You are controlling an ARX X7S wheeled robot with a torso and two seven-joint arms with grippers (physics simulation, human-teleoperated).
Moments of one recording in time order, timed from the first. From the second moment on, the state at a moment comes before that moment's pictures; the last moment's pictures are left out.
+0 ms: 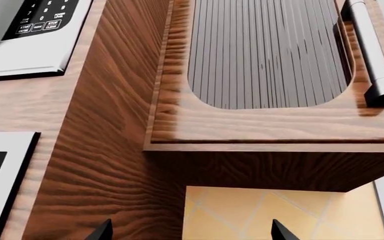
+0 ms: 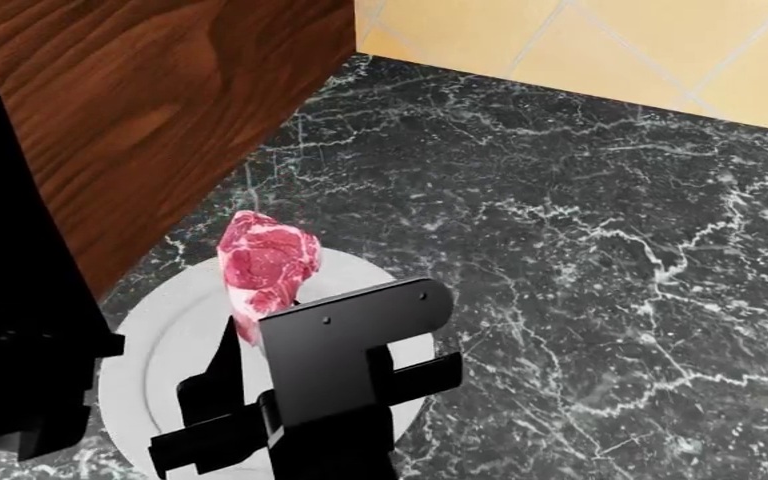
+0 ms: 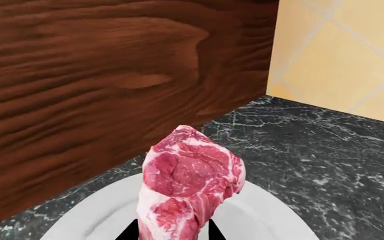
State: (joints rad) left arm -1.29 -0.66 1.16 1.03 -0.82 -0.29 -1.53; right arm 0.88 0.43 -1.06 -0.33 1.06 0.38 0.86
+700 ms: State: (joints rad) left arm -1.27 -0.65 1.15 1.03 -0.81 -0.29 -1.51; right arm 0.87 0.41 -1.05 -0.29 1.12 0.40 0.87
